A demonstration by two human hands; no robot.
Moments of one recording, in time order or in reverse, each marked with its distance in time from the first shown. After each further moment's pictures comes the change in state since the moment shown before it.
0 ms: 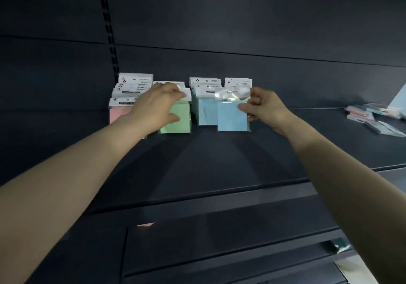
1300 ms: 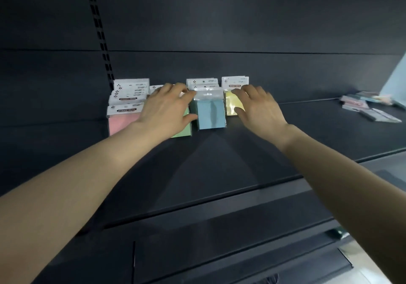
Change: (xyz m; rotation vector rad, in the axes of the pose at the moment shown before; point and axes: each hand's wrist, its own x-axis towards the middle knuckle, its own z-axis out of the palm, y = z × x) left_hand 0.002 0.015 0.001 0.196 0.148 0.149; right_hand -0.006 0.006 0.030 -1.118 0.278 -0.447
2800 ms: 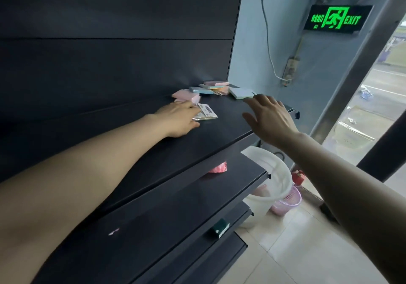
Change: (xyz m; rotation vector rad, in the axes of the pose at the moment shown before) left_hand 0.317 0.510 0.136 -0.253 -0.424 0.425; right_hand -0.247 0.521 -0.051 -0.208 -0.234 0.418
